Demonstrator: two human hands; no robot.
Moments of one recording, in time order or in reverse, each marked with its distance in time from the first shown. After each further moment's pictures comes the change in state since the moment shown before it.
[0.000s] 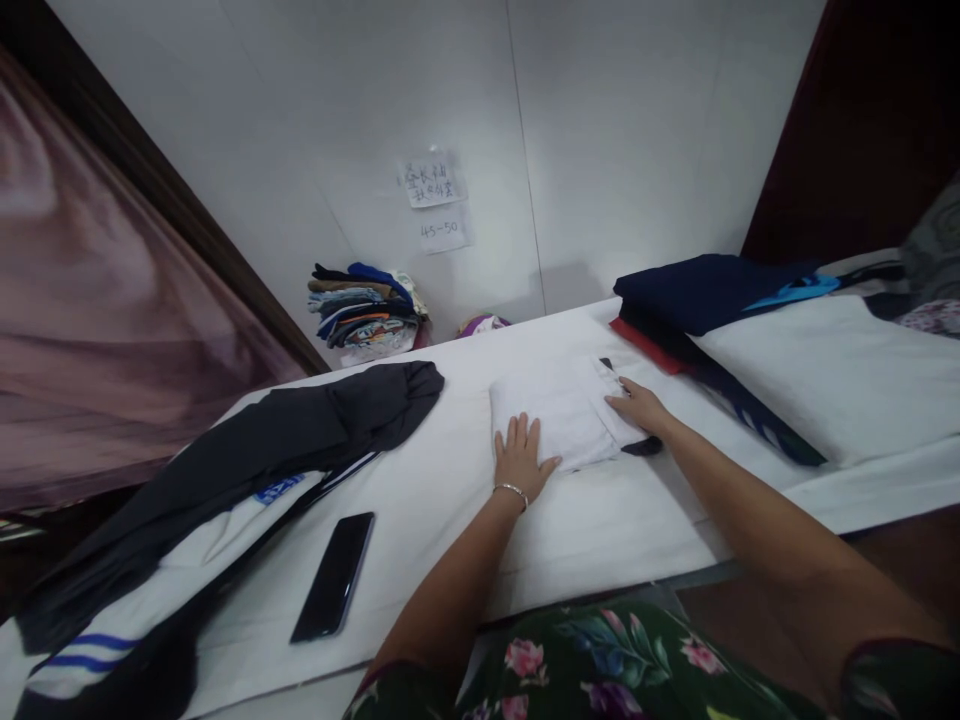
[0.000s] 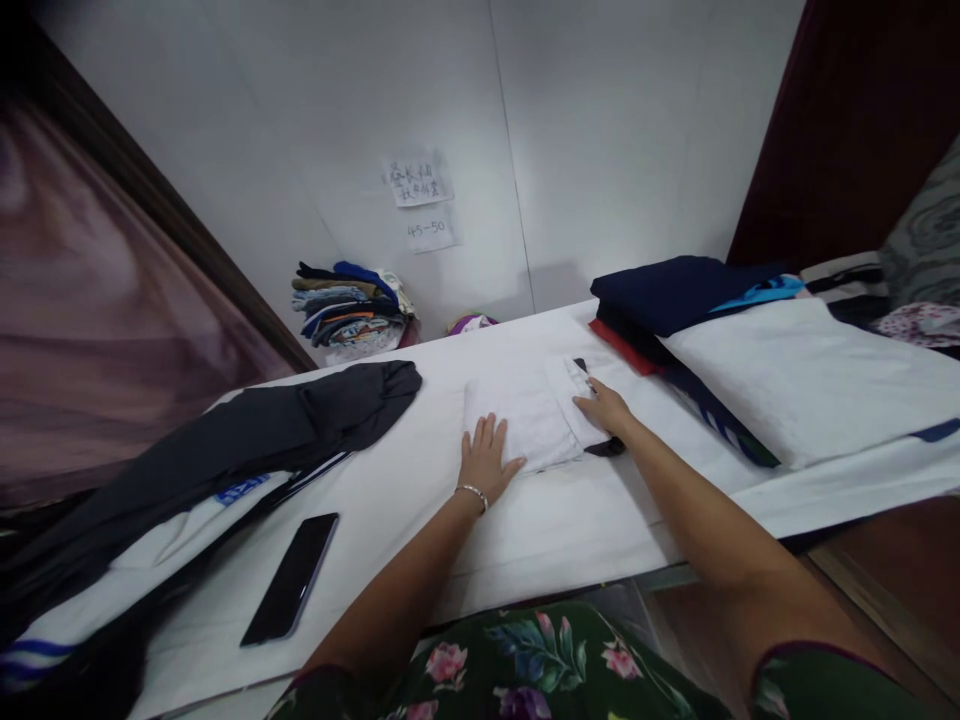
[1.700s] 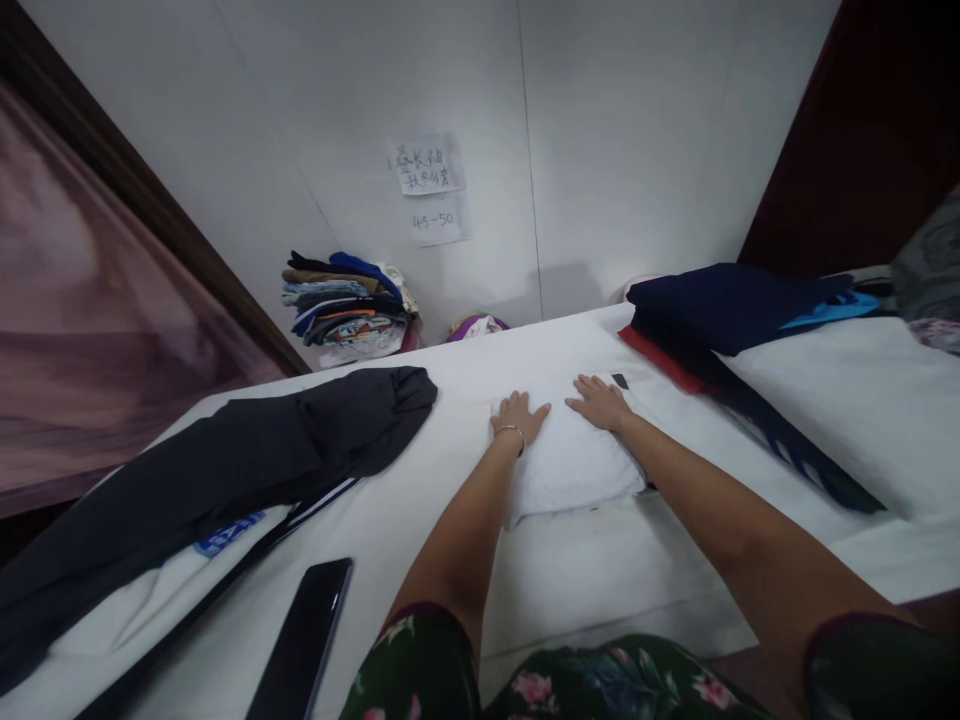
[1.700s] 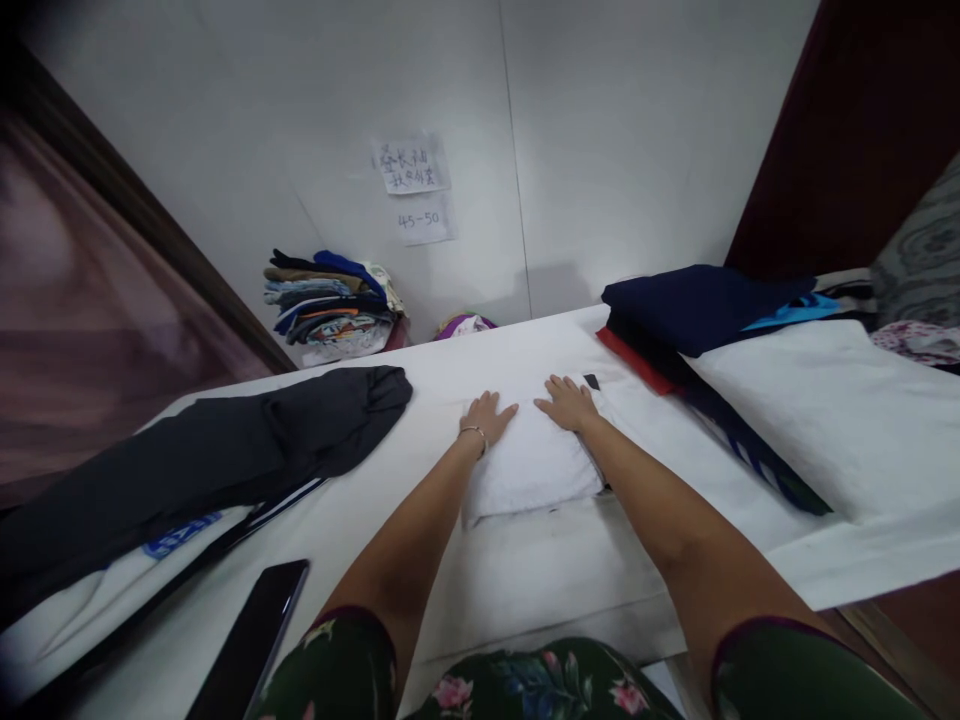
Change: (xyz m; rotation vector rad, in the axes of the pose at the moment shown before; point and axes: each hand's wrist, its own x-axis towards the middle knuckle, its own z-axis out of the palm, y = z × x) left_hand 0.136 -0.033 -0.022 -0.201 -0.152 -0.251; right_hand 0.065 -0.060 0.060 -0.493 -0.227 -0.239
